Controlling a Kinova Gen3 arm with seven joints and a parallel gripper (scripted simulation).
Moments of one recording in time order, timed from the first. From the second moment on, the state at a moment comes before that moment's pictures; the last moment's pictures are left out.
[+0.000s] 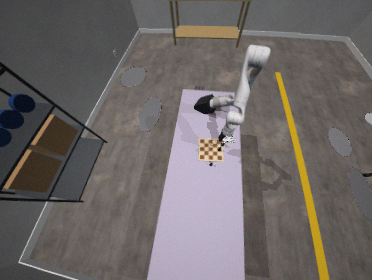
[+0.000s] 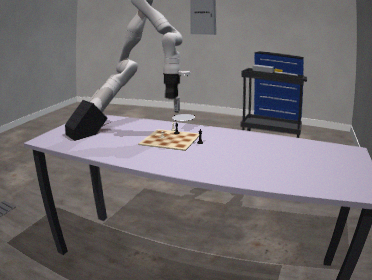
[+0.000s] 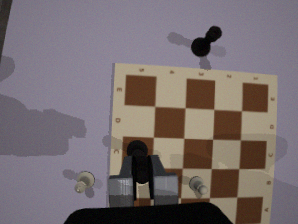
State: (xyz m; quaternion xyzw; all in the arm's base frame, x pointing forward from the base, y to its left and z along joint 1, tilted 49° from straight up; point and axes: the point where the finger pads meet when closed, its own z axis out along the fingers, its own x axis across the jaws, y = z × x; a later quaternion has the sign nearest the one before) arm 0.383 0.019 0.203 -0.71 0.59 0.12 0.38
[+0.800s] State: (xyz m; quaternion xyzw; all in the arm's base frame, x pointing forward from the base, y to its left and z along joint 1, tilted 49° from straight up) arm 0.405 -0.061 0.124 -0.68 0.61 0.14 0.39
